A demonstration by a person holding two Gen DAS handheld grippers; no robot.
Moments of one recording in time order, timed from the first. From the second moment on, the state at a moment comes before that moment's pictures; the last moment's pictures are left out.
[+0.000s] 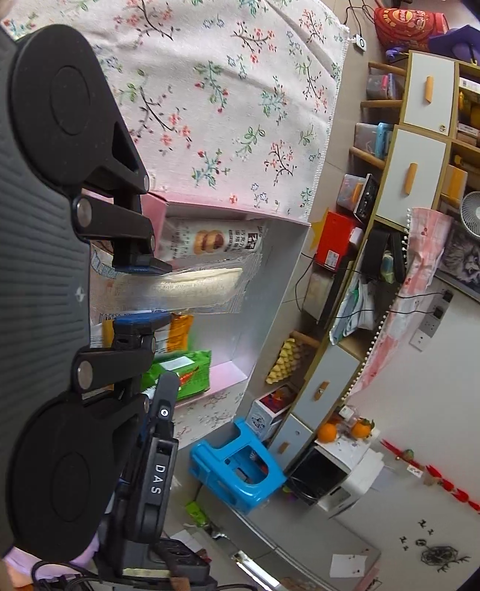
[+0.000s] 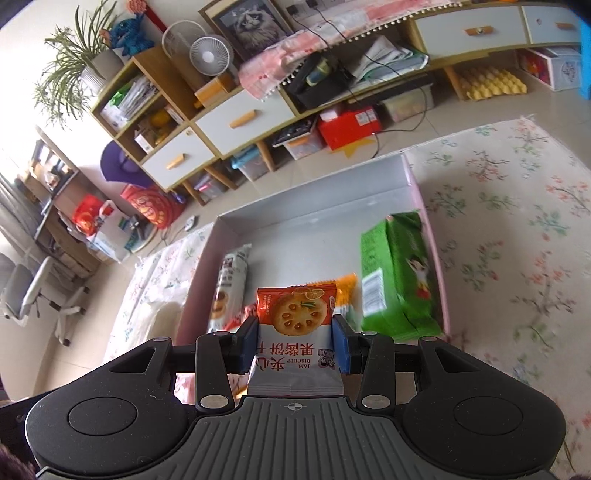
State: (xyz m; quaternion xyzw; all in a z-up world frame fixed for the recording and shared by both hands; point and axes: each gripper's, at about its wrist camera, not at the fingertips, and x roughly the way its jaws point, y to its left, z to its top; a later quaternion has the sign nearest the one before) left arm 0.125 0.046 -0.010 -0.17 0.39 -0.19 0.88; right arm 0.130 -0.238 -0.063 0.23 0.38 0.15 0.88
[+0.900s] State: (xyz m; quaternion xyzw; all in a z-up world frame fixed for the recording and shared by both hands) left arm 0.189 0.015 -0.051 -0.18 0.41 -0.14 0.88; right arm 0.166 -0.255 -0.091 0.31 0.38 0.12 0.86
